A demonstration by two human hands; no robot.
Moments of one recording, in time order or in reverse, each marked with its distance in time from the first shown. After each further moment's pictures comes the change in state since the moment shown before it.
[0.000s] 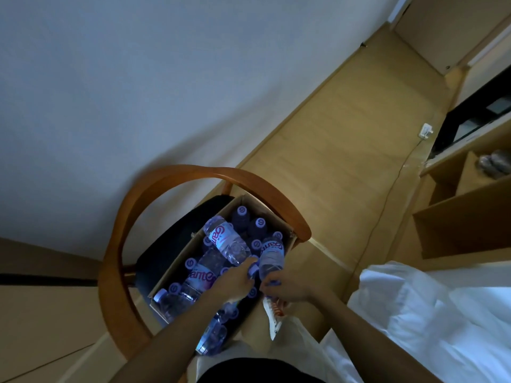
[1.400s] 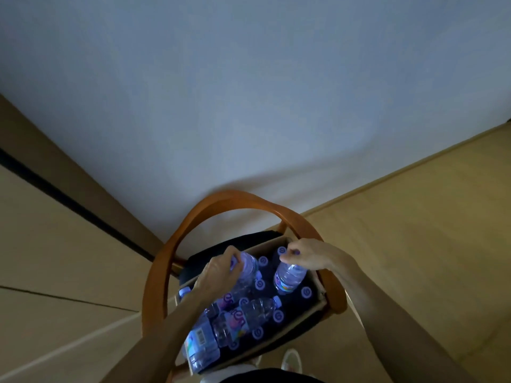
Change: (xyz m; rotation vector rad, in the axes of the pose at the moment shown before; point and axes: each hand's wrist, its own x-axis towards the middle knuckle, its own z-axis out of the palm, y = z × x) left_hand -0.064 0.032 -0.064 -0.091 0.805 -0.150; right_hand 0.029 -0.100 -0.162 -0.635 -0.032 -0.387
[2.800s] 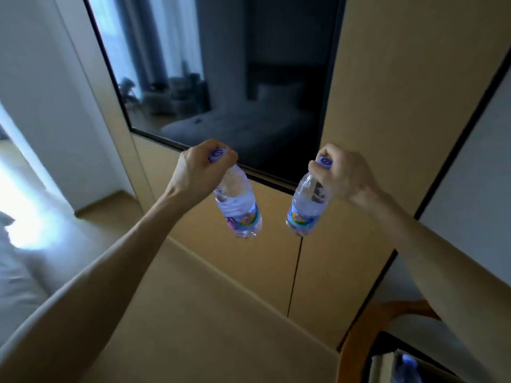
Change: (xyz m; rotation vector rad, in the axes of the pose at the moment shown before) left_hand -0.539 -0.119 -0.353 -0.091 1.445 -0.416; right_hand -0.093 -0.623 0.166 -0.167 0.608 -1.132
